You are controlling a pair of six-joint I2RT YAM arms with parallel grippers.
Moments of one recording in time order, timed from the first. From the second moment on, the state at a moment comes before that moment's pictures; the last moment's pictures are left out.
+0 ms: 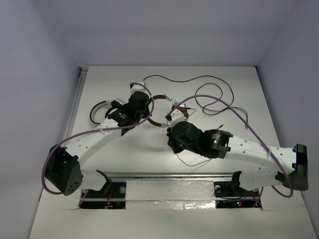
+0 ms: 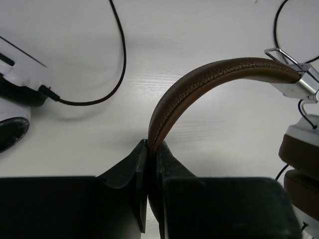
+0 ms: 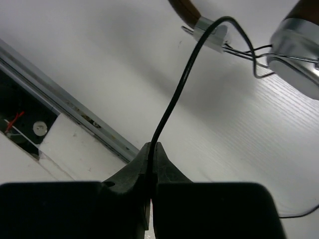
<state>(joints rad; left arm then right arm) -0.65 1.33 1.01 -0.28 -0.36 -0.56 1.21 1.24 1.13 -0.60 0.34 0.54</state>
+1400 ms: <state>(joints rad) -0.70 1.23 1.07 -0.52 0.19 -0.17 1.04 1.08 1.06 -0.72 0.77 0.48</state>
